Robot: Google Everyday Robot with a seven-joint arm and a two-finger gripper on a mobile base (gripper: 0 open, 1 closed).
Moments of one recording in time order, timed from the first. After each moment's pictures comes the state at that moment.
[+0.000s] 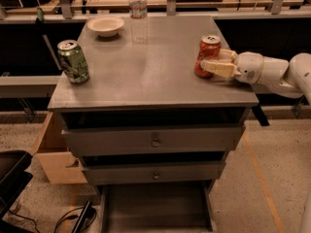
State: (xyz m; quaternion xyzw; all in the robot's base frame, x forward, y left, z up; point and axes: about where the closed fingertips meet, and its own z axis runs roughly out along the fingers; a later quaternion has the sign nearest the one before) arm 0.702 -0.183 0.863 -0.40 0.58 0.41 0.58
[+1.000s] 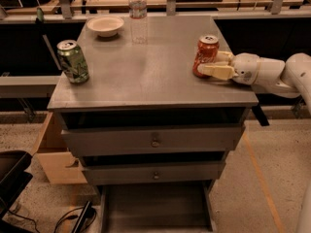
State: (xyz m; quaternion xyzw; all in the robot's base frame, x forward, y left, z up) arm 0.703 -0.176 0.864 -0.40 0.58 0.42 0.58
